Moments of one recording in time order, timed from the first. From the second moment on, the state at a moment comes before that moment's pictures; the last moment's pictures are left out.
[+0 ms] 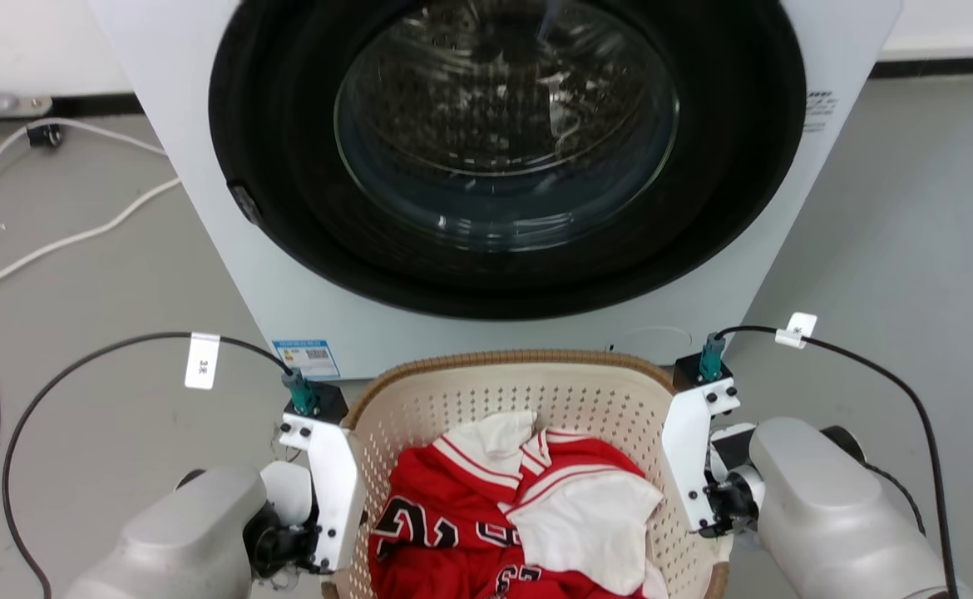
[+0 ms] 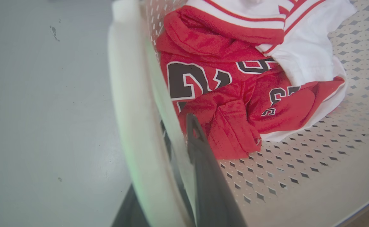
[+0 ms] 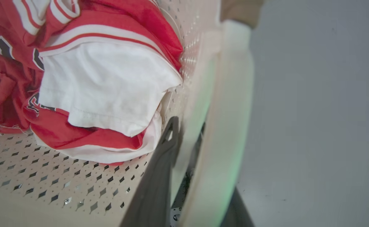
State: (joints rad) left arm -0.74 0.46 -1.25 0.75 -1.27 -0.12 0.47; right arm -0.75 -0.06 0.57 1.19 0.44 0.13 0.66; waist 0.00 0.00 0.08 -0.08
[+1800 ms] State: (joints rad) left arm -0.64 0.43 -1.28 0.75 -1.33 -0.12 0.56; right arm -0.69 -0.10 0.72 1.19 0.64 0.13 0.80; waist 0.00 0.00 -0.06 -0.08
